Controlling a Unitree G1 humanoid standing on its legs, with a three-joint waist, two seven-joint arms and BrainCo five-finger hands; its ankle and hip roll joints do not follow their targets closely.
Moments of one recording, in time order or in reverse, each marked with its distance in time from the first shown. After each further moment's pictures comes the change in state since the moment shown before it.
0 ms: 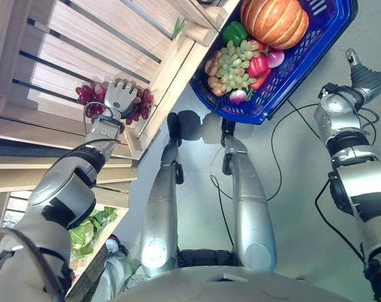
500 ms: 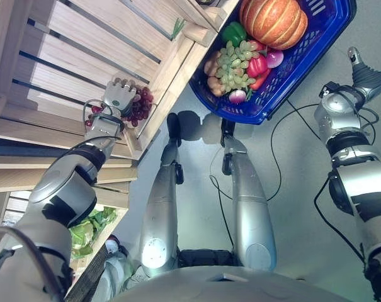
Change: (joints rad) left arm -0.018 -0.015 0.015 0.009 -0.265 -0.053 -0.014; right arm -0.002 0.000 0.001 -0.002 0.003 -0.020 0.000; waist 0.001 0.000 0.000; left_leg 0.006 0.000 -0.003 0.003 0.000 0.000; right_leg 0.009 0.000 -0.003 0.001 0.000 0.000
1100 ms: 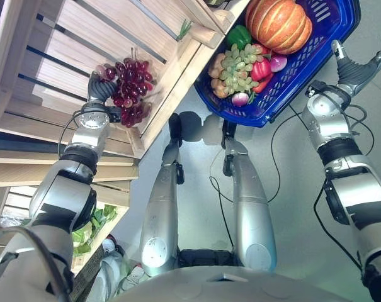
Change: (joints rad) left arm 0.119 -0.007 0.554 -0.171 -1.254 -0.376 -0.224; right arm 0.135 0.053 -0.010 -0.341 -0.128 0.022 -0.069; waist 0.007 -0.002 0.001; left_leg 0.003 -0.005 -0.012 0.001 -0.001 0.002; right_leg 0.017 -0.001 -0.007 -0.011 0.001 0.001
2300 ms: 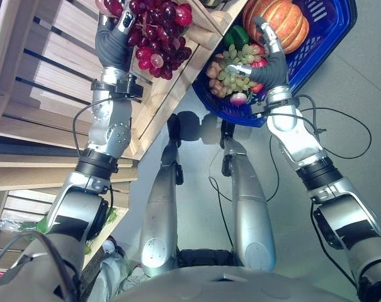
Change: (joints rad) left arm 0.071 -0.122 0.090 -0.611 -0.246 -0.183 -0.299; right arm 0.178 0.048 0.149 -0.585 -0.212 0.080 0.680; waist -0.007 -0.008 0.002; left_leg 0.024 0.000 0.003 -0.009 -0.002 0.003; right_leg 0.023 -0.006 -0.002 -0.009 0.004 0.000
